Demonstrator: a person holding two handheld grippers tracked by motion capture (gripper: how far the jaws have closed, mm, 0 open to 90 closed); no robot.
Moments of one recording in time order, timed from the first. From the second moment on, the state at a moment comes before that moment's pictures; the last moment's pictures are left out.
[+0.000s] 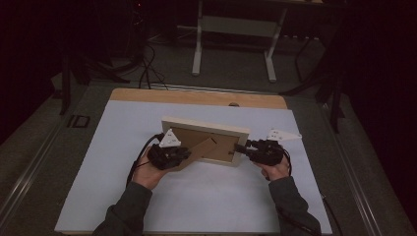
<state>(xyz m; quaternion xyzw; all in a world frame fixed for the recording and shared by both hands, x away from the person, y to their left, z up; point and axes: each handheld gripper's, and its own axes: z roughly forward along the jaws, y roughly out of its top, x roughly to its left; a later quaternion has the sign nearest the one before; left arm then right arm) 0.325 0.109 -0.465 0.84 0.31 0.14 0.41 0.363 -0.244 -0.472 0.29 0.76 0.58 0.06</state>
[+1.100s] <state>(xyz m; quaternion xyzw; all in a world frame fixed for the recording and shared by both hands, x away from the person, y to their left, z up) 0.314 0.111 -0.464 0.84 0.29 0.10 0.45 0.357 -0.233 -0.468 0.26 0.79 0.54 0.14</state>
